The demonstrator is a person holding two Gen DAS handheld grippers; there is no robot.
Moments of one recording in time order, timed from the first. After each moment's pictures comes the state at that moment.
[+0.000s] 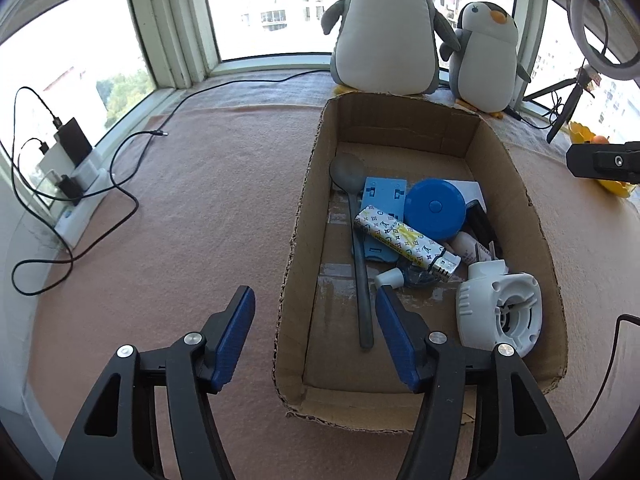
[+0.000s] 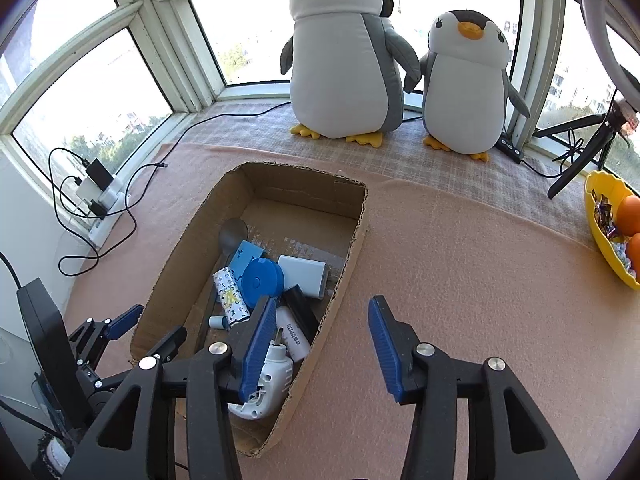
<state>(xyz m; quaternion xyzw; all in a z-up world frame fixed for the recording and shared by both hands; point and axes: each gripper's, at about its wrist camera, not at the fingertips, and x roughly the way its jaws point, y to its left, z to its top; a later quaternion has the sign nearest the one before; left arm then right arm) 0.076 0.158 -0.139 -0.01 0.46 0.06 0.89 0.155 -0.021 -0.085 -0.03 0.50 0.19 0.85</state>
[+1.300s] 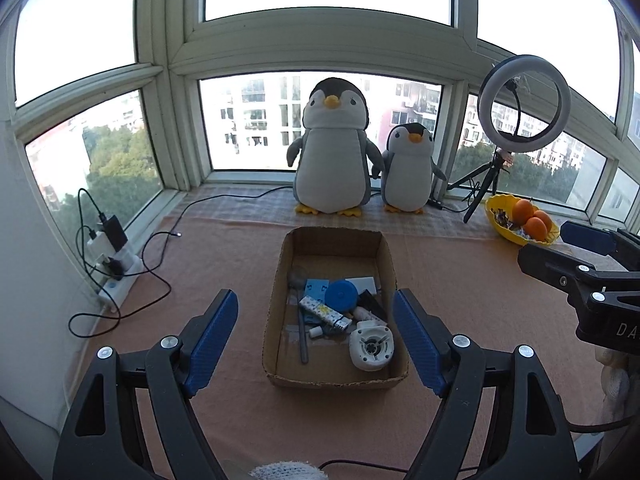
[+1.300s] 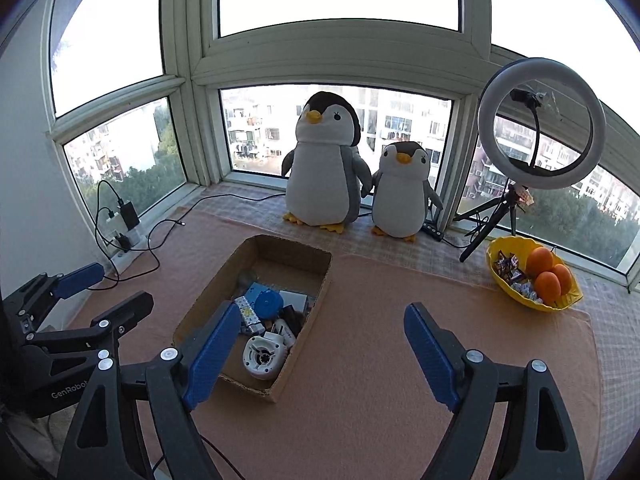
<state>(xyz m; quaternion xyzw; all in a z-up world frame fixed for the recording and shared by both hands) -0.011 0.122 0.009 -0.02 0.33 0.02 0.94 0.019 -0.053 0.026 -0.06 0.35 0.15 0.92</state>
